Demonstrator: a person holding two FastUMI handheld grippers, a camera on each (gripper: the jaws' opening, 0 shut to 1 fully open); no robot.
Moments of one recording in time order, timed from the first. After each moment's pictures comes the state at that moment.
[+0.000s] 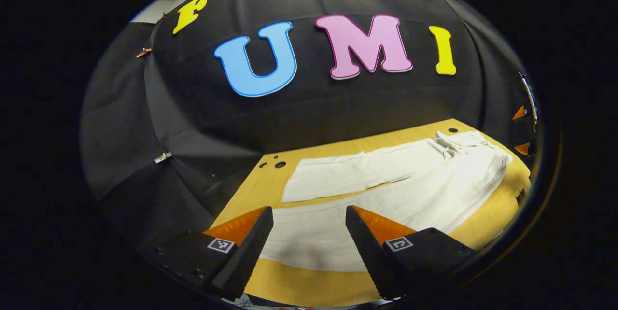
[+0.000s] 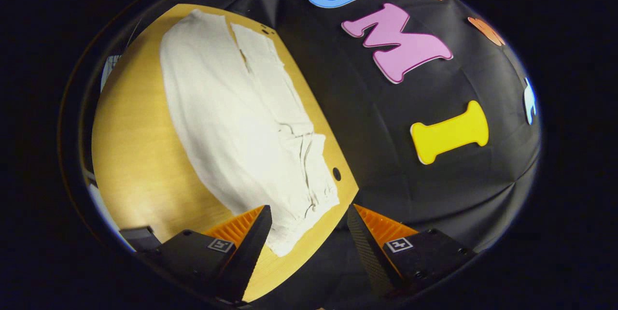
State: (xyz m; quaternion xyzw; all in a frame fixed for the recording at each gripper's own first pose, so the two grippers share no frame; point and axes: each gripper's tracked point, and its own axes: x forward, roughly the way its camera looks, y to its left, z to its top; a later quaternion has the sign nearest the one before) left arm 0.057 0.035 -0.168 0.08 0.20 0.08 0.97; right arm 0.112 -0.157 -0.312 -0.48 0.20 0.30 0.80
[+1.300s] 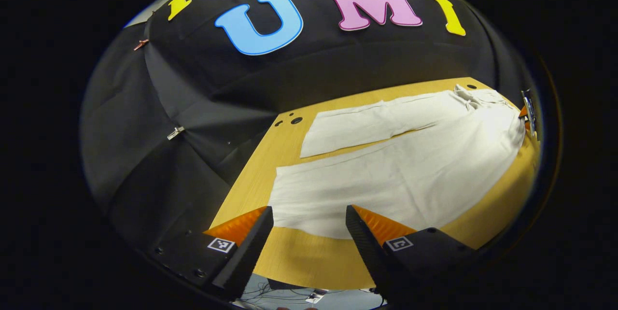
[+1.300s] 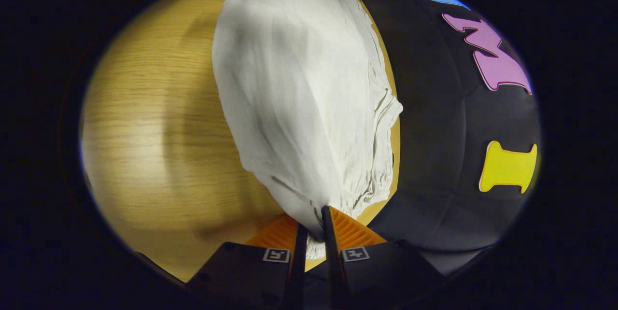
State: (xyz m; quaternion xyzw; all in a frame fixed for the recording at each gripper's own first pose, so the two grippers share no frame) left arm 0.032 0.078 -0.243 0.12 0.30 0.13 0.94; right arm 0.148 -0.186 -0.448 -0.62 0.25 0.36 0.65
